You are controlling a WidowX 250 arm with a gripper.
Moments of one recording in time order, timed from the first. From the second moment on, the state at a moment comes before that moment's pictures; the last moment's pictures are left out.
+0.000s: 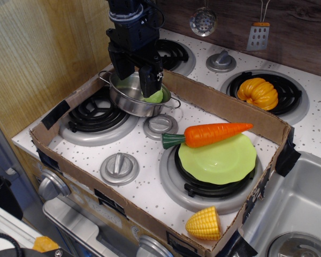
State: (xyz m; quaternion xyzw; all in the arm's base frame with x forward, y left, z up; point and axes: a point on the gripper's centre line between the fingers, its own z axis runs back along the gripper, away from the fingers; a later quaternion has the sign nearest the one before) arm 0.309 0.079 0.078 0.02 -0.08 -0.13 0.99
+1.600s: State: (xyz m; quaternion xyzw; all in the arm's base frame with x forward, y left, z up) arm 0.271 0.006 0.074 -0.01 -0.15 -0.31 0.94
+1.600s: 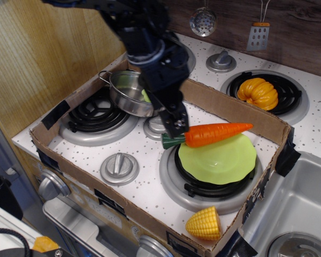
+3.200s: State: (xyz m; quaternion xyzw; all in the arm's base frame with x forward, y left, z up) arm 0.288 -0.014 0.021 -0.06 -0.17 -0.30 0.94
